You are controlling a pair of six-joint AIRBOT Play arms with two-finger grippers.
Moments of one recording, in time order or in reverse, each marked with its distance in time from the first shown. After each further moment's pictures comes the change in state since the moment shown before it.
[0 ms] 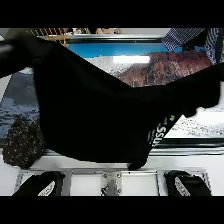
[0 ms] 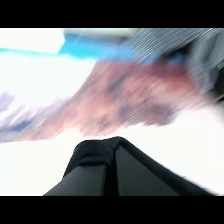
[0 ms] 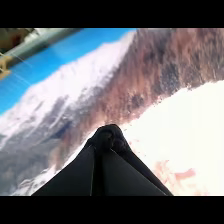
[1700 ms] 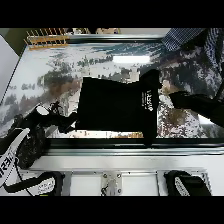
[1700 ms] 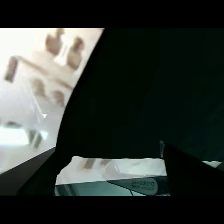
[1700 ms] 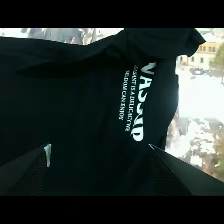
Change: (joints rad) left arm 0.288 -0.373 -0.895 -0.386 0.112 0.204; right arm -0.044 0.102 -0.518 0.208 0.197 -0.517
